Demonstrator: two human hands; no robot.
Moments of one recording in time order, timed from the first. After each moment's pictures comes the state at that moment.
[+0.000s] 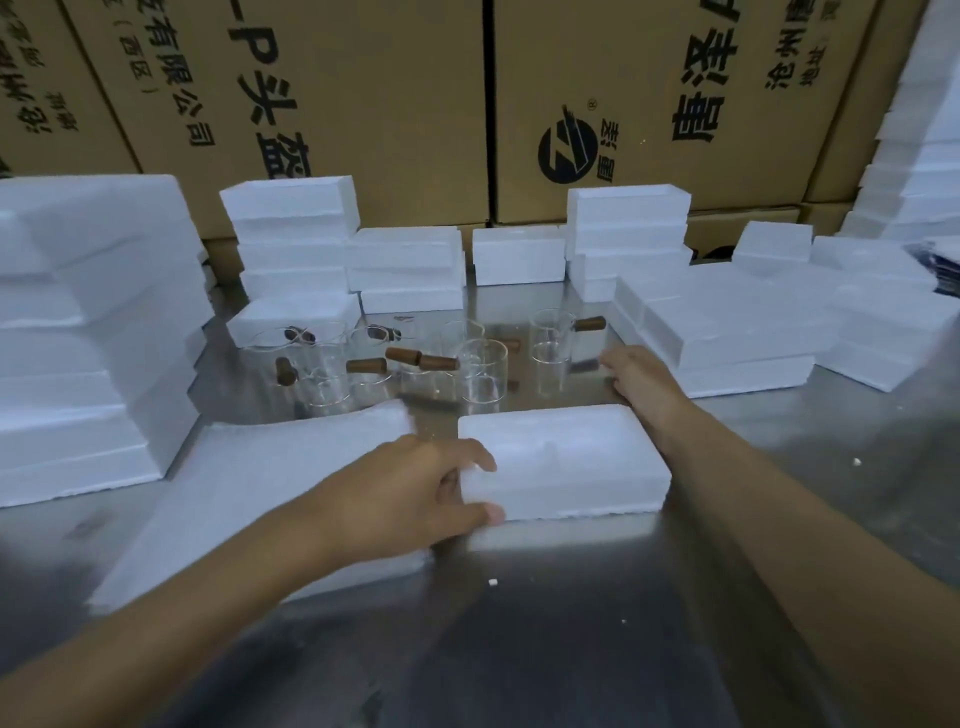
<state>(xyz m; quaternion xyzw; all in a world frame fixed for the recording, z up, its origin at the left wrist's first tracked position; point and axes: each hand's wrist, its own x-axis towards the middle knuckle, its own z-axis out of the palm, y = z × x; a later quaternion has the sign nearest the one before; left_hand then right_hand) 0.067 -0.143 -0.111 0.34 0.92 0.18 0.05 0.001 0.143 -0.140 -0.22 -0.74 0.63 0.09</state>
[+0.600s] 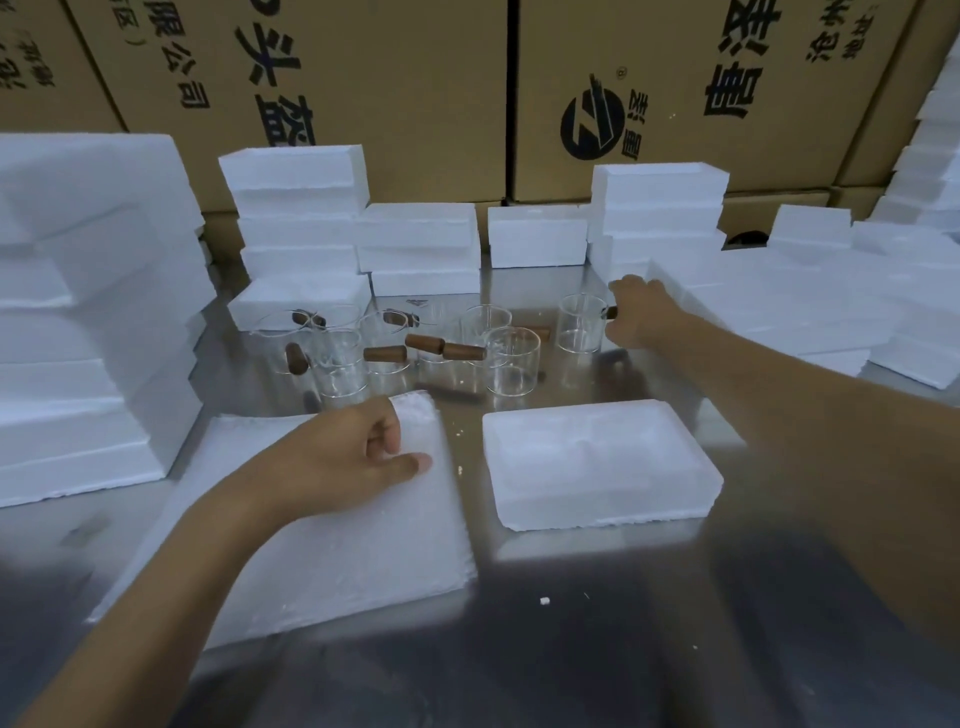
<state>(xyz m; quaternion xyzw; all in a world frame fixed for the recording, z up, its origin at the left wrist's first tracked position) 0.012 -0.209 -0.120 0.17 0.95 0.24 0.07 -0.084 0.140 -0.103 -0.11 -0.99 0.07 0.04</state>
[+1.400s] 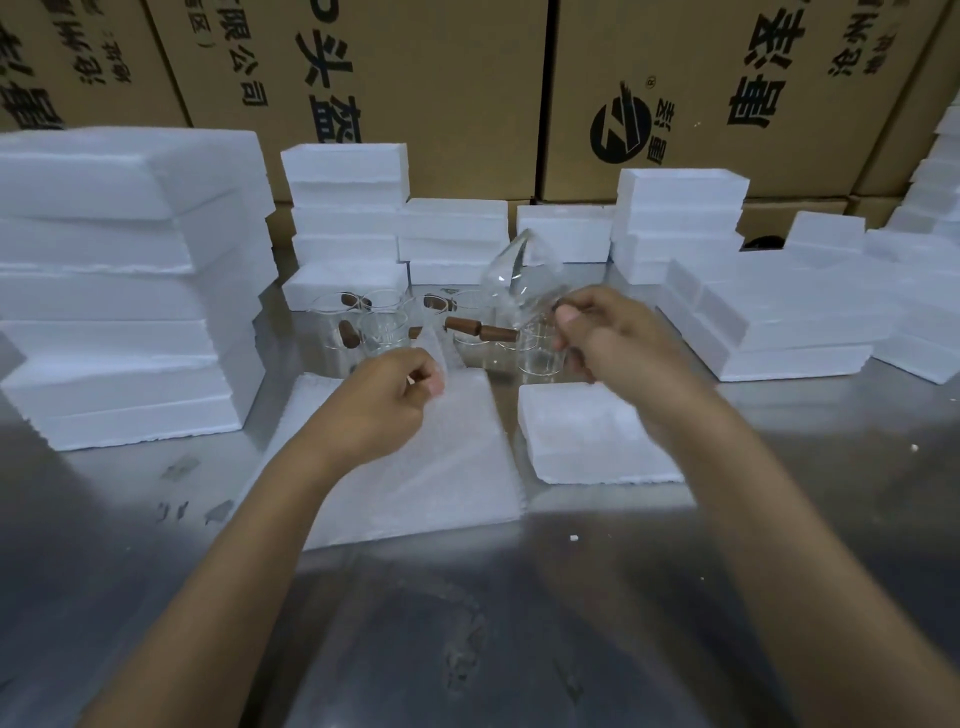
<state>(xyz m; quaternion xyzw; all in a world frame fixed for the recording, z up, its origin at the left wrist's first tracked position) 0.032 -0.215 -0.108 0.19 0.92 0.35 -0.04 0.072 0.009 -0.068 0.00 -0.80 0.58 0.14</state>
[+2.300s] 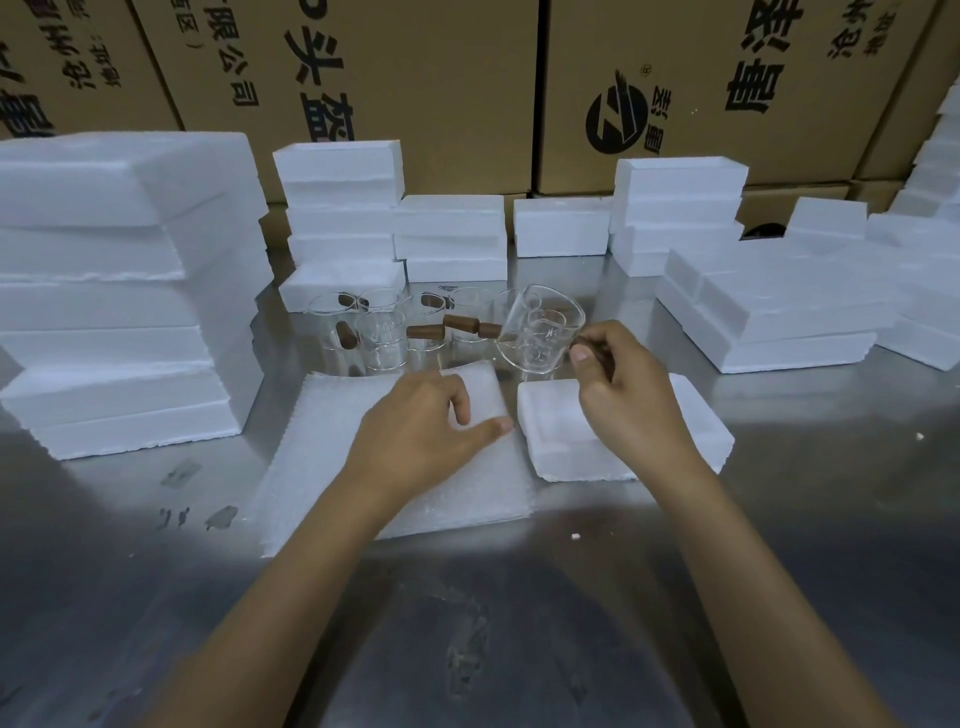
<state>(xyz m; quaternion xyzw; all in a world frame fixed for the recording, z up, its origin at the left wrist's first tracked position) 0.044 -0.181 -0.134 0.16 0.95 0.22 -0.11 0.081 0.012 -0.115 -0.03 -0.84 0.47 0.25</state>
